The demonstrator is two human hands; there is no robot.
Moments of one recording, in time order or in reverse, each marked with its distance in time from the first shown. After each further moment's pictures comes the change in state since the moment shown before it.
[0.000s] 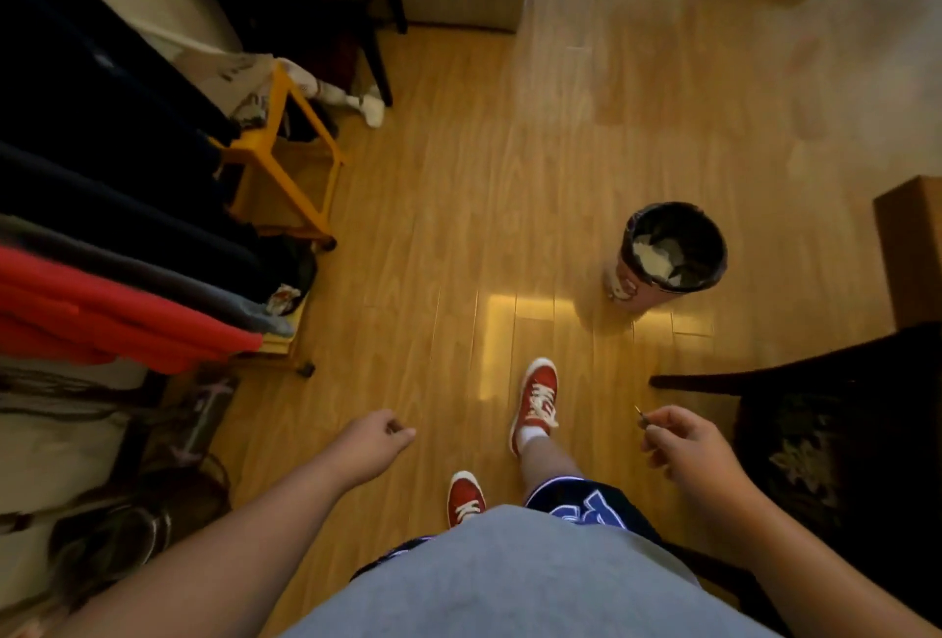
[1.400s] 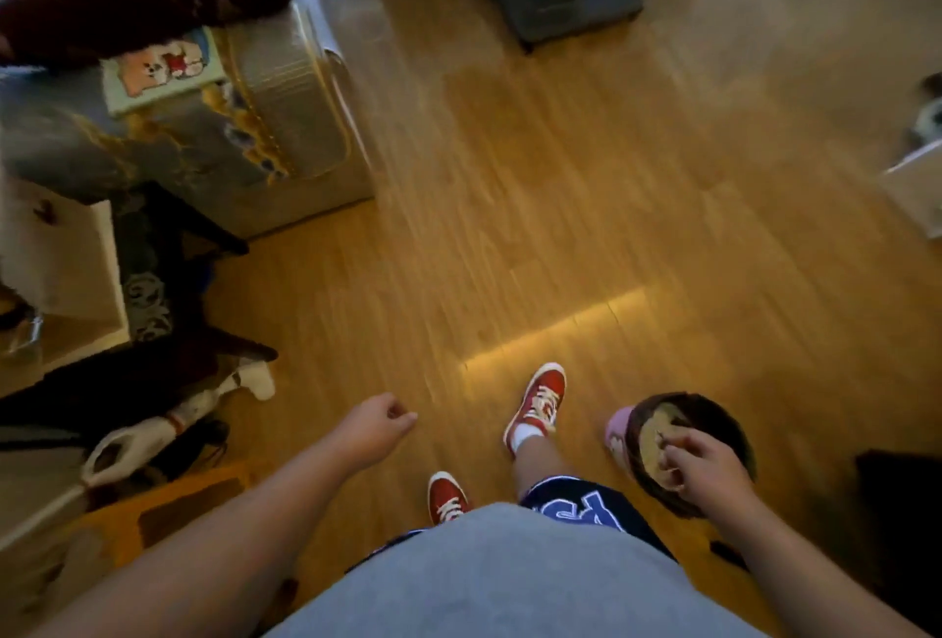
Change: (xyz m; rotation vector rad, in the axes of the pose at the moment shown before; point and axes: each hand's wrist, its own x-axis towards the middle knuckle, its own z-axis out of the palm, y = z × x) left_hand 0.475 0.526 -0.414 0.361 -0.120 0.243; right_hand 0.449 -0.360 -0.148 0.379 0.371 0.373
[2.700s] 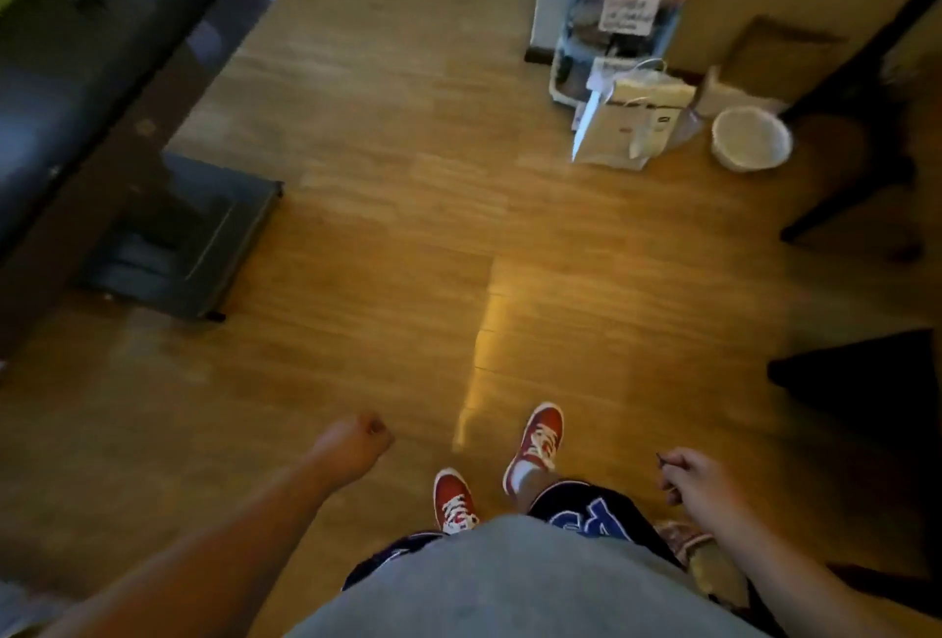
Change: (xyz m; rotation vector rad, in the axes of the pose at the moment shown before) left_hand 0.400 0.718 -0.111 0.792 -0.336 0.434; right_hand 0.307 -0.235 -0.254 0.561 0.358 0.468
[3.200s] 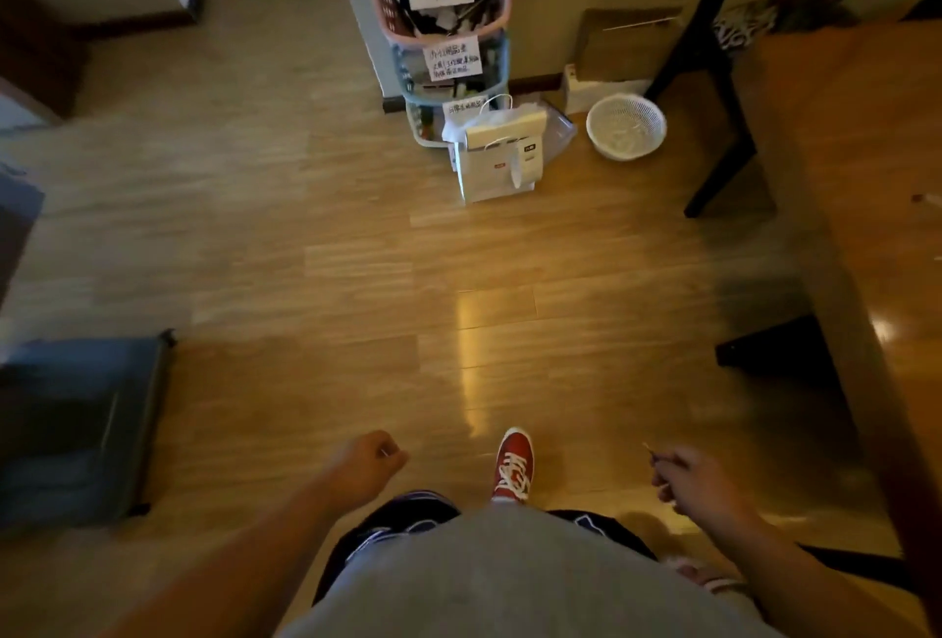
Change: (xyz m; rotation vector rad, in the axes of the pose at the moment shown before) left_hand 0.131 0.282 -0.034 0.205 -0.162 0.169; right_hand 0.133 -0.039 -0.151 0.354 0.056 0.161
